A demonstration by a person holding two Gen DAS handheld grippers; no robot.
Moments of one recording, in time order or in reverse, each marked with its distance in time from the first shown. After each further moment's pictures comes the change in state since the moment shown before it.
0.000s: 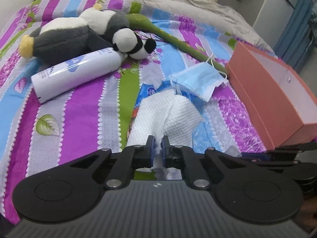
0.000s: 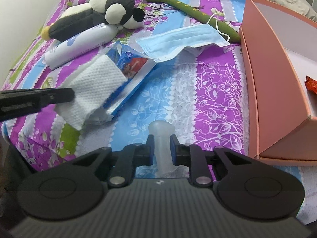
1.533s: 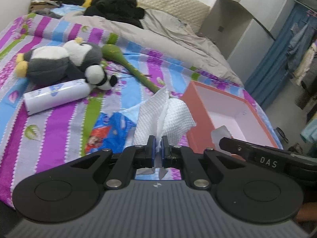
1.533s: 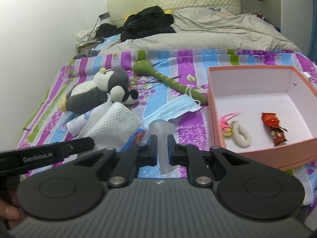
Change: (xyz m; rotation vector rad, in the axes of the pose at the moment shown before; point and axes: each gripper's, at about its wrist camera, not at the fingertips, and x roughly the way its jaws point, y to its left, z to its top) left arm -0.112 -0.070 0.018 -0.076 -0.131 -0.171; right arm -0.150 -0.009 0.010 0.143 -0.339 -0.036
